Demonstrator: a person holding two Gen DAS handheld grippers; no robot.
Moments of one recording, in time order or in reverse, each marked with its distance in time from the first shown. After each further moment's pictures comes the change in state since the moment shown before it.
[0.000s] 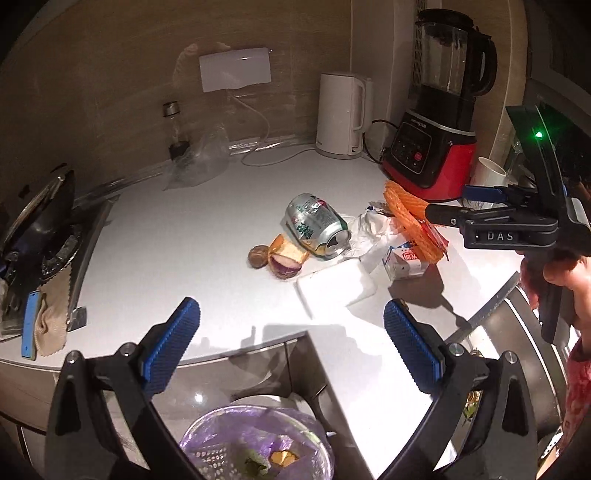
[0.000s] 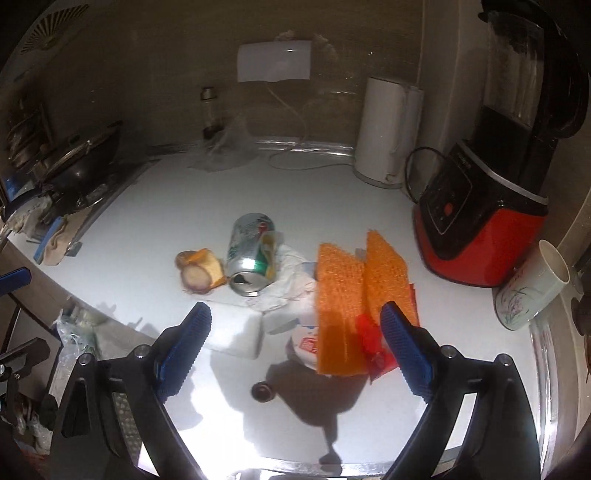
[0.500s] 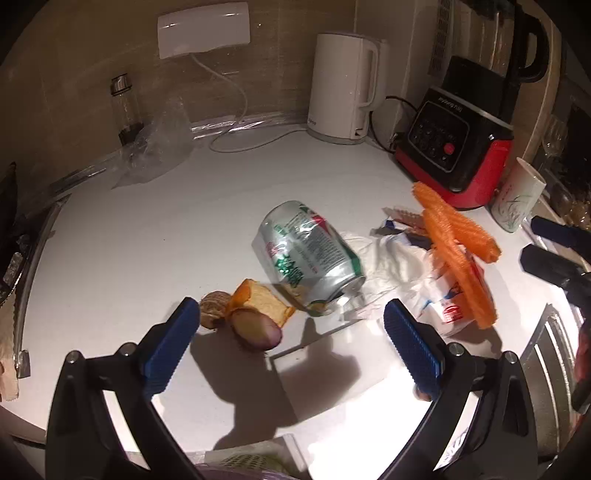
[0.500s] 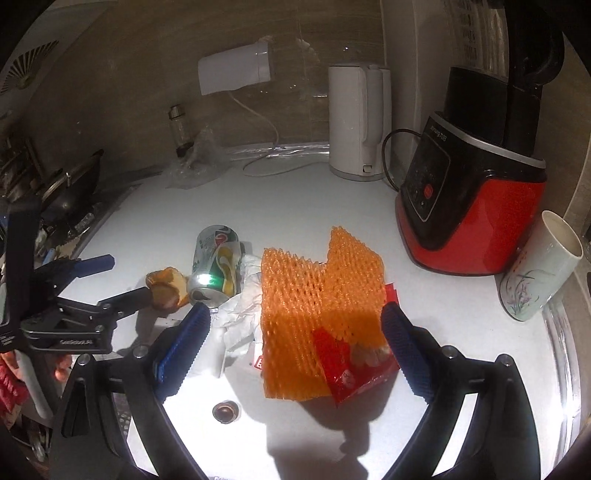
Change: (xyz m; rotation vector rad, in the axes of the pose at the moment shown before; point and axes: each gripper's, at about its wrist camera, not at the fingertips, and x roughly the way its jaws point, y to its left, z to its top) left arm 0.143 0.001 0.050 0.005 0.080 -0.052; right arm 0.016 -0.041 -0.006 0.086 -0.051 0.052
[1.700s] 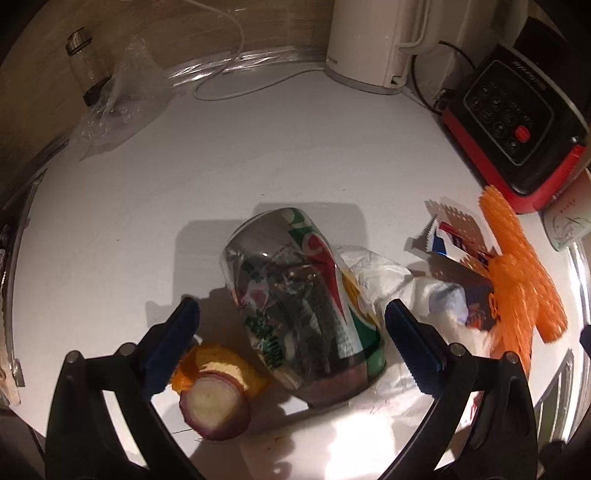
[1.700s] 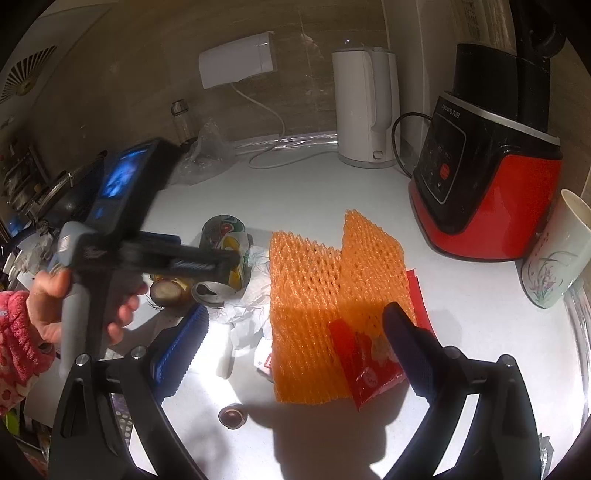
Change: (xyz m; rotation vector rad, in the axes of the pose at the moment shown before) left arm 0.117 -0.027 0.062 -0.070 0.281 0.080; right arm 0.019 -0.002 -0.013 0.051 0.021 0.041
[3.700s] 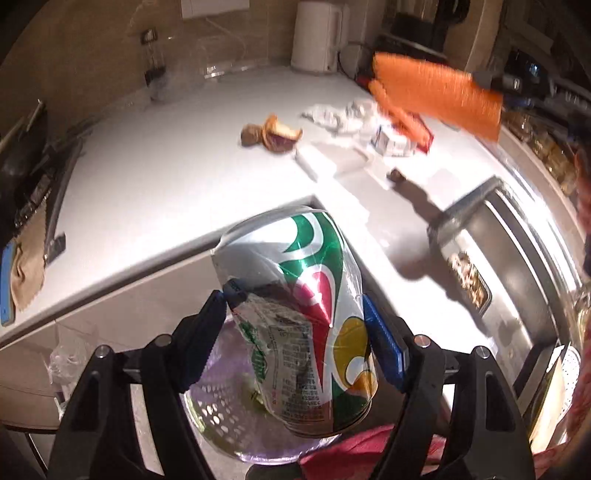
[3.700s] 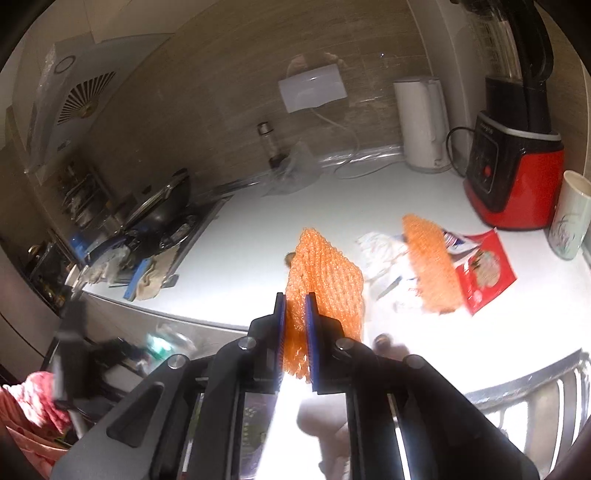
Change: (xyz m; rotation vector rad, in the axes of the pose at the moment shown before) left arm -0.160 0.101 -0.304 0.172 -0.095 -0.156; right arm -0.127 0.111 -0.044 0.058 -0.050 0.233
